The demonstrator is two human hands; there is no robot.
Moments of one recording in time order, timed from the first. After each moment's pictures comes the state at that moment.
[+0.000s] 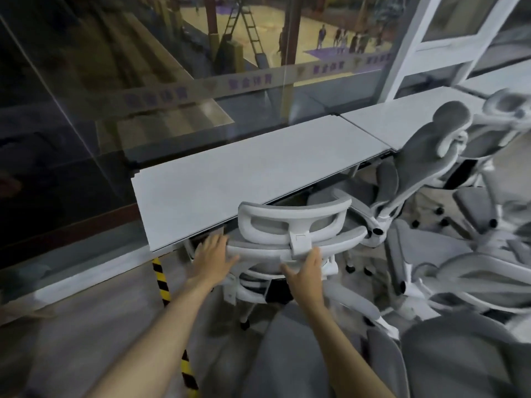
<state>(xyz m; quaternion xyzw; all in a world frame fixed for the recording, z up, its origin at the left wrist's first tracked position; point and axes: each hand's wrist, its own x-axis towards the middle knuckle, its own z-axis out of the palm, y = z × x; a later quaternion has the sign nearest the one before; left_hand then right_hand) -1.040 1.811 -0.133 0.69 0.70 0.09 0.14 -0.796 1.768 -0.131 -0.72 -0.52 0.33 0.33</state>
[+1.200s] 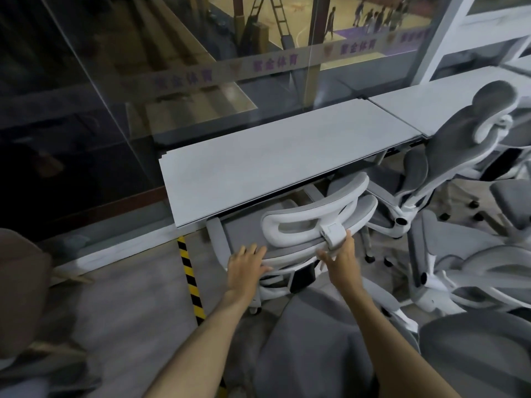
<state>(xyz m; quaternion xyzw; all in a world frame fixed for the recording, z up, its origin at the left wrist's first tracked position) -0.987 1.734 -0.160 0.73 0.68 0.06 0.00 -0.740 1.757 -0.128 -0.70 -0.51 0.37 0.33</state>
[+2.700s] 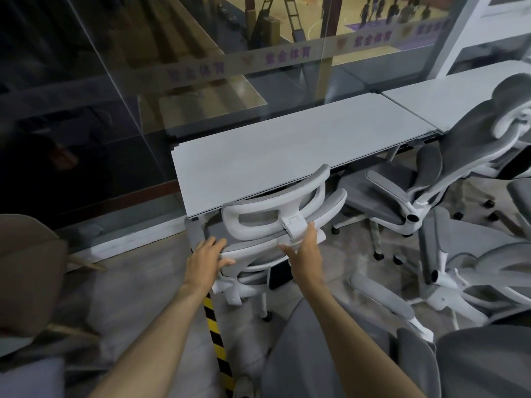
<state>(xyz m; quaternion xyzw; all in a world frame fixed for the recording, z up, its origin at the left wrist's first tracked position) -1.102 1.696 -0.143 0.68 0.73 0.10 0.08 -0.846 1.734 -0.118 -0.67 -0.55 0.40 0.31</state>
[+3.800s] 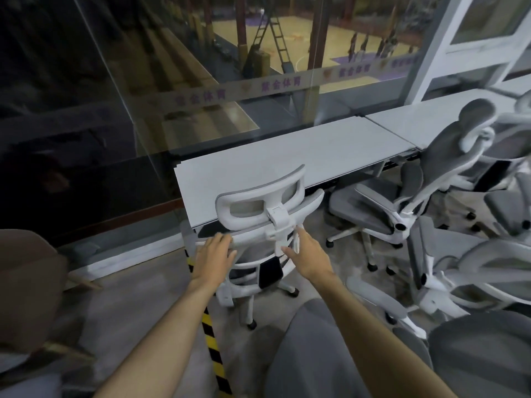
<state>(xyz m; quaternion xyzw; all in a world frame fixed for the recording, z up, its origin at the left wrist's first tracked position) -1.084 1.671 -0.092 0.68 0.72 0.12 0.03 -0.832 1.701 -0.063 -0.64 -0.69 0.30 0.16</state>
